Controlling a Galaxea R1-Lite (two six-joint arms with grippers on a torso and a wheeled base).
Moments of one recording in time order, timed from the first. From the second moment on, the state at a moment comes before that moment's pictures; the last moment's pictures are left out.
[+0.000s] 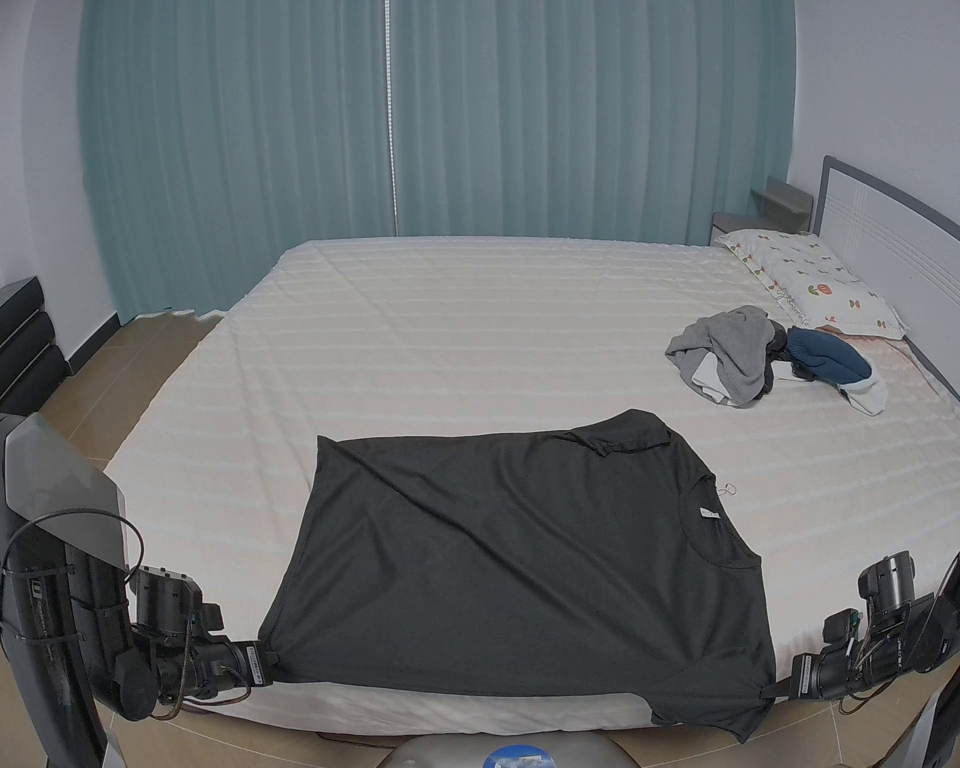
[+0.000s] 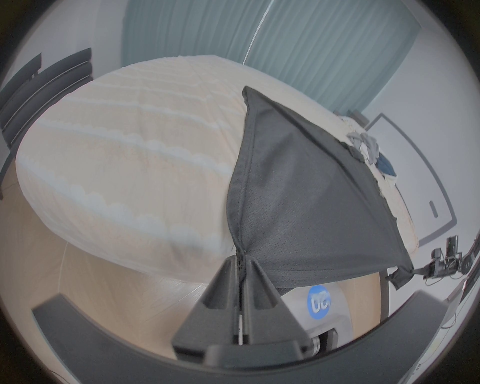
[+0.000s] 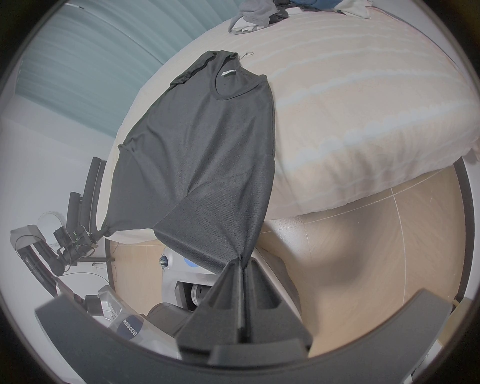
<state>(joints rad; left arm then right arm) -0.06 2.24 -0.02 -1.30 -0.20 -0.29 -0.06 1.87 -0.02 -0.69 0.35 0.23</state>
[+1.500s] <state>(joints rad) -0.03 1.92 -0.22 -0.96 -0.19 -0.46 -0.06 1.58 -0.27 -0.41 0.30 0.24</state>
